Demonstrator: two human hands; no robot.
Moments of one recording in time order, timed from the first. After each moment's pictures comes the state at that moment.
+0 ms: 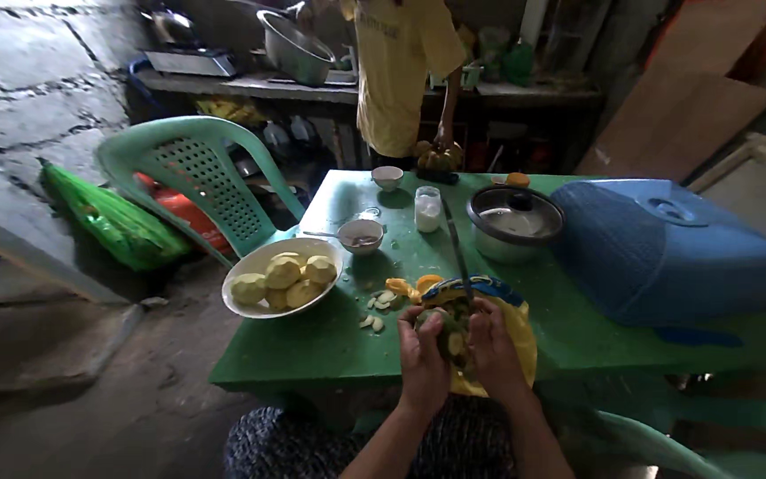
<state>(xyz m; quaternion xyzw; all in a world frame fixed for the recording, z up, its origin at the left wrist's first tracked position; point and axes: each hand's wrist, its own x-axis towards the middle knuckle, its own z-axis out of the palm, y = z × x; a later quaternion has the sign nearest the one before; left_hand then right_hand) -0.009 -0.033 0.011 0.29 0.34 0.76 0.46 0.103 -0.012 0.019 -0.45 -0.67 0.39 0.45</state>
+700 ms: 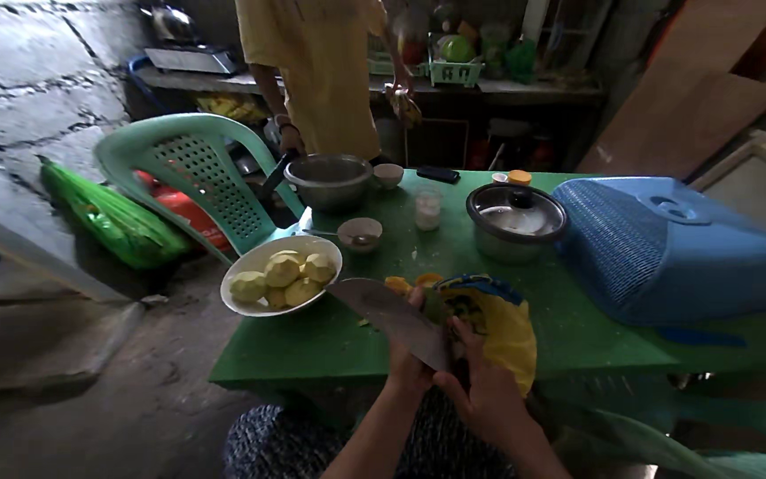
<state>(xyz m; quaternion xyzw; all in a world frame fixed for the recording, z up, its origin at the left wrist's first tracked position) -0.030 -0.020 0.017 0.19 0.25 0.77 0.56 0.108 -0.050 0.005 -0.42 -0.82 0.18 0.34</state>
